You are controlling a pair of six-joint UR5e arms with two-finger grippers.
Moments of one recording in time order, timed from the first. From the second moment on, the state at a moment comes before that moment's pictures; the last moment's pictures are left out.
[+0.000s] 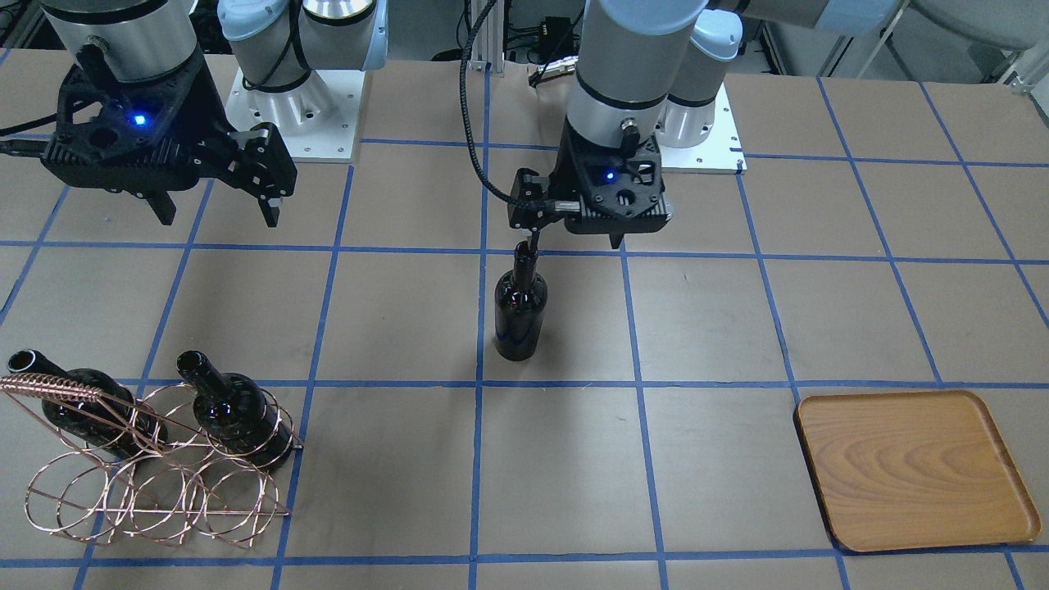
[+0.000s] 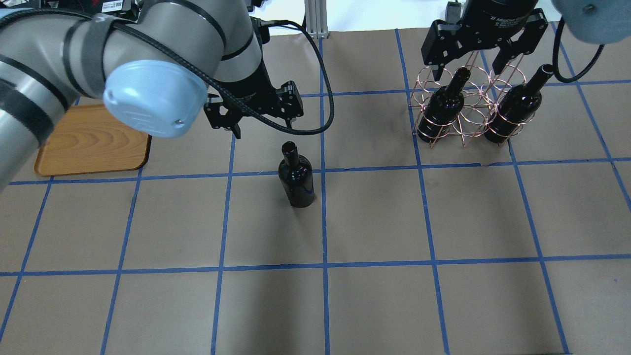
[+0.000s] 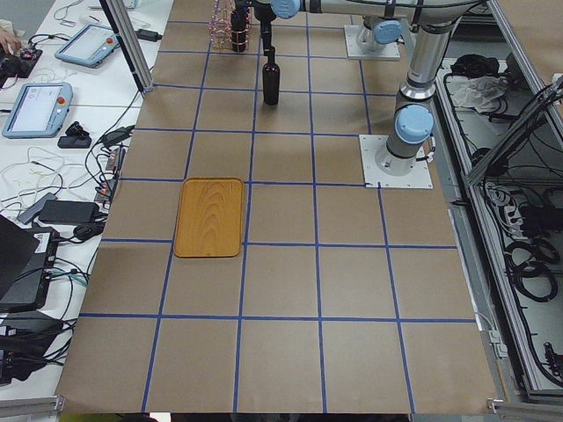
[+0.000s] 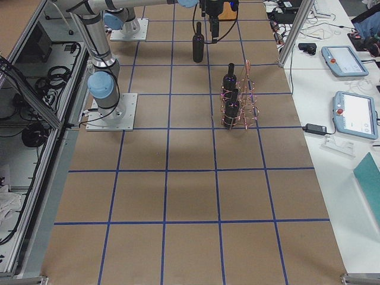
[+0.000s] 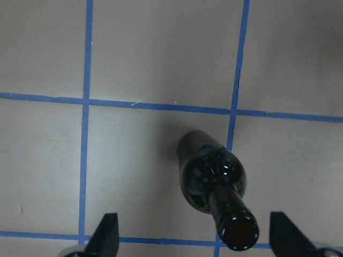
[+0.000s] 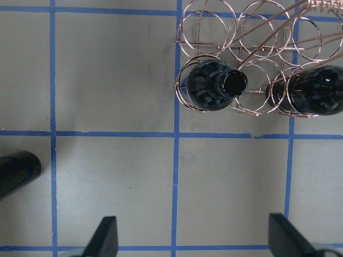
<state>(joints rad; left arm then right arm) -1.86 -1.73 -1.56 -1.41 1.54 -0.36 1.60 -1.51 1.42 -1.56 -1.61 0.00</state>
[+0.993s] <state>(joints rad) -1.92 -1.76 -1.63 -1.38 1.56 -0.35 1.60 -1.51 1.41 -1.55 -1.61 0.01</state>
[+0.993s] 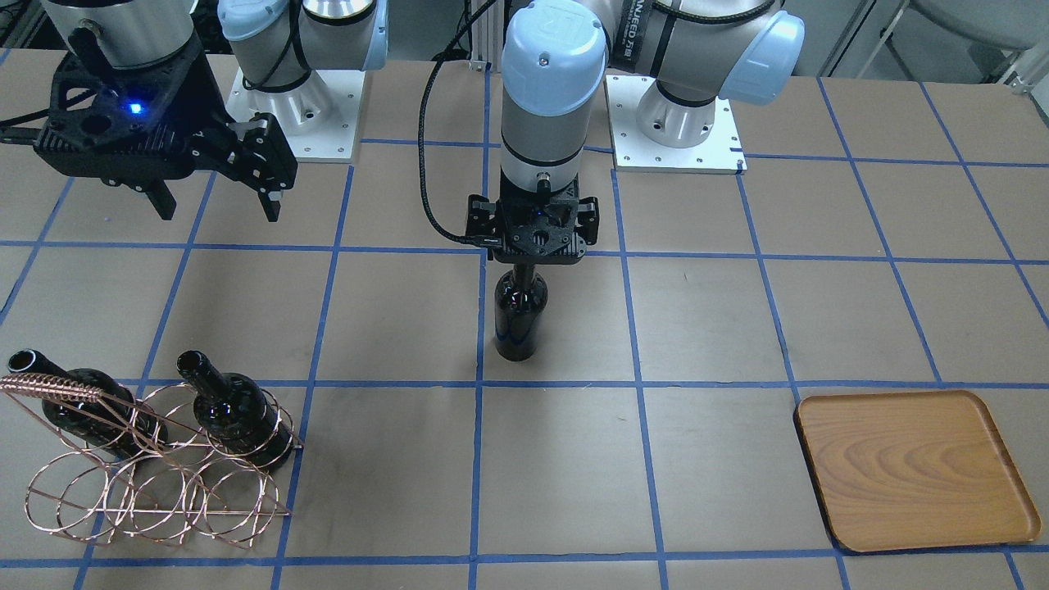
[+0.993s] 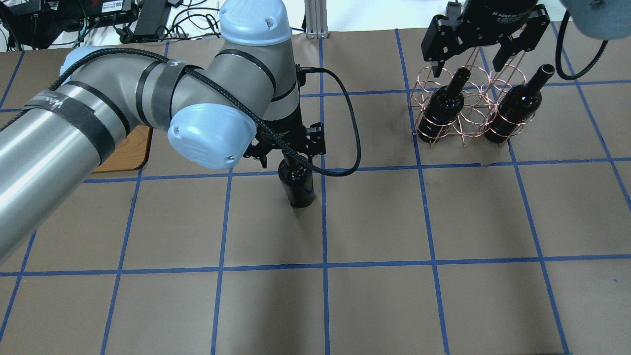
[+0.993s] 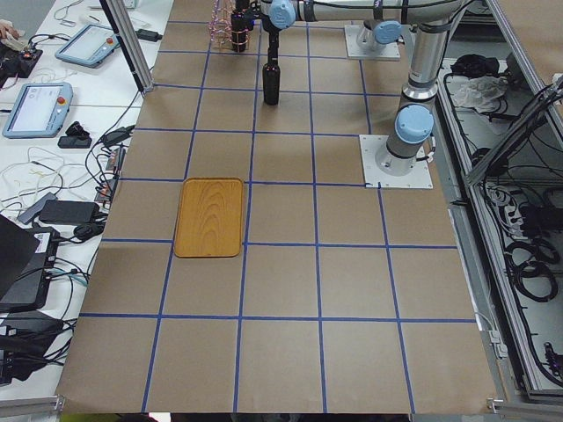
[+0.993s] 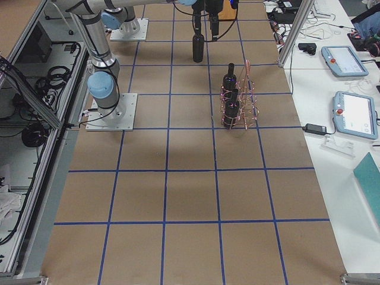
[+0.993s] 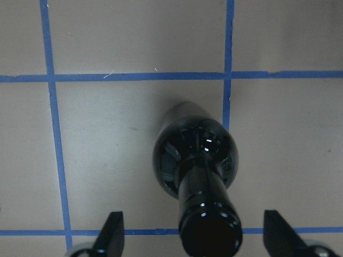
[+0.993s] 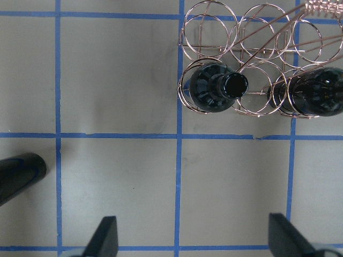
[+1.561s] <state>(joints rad) -1.92 -1.77 -1.64 -1.33 1.57 -0.36 1.60 -1.51 1.41 -1.55 -1.61 0.00</state>
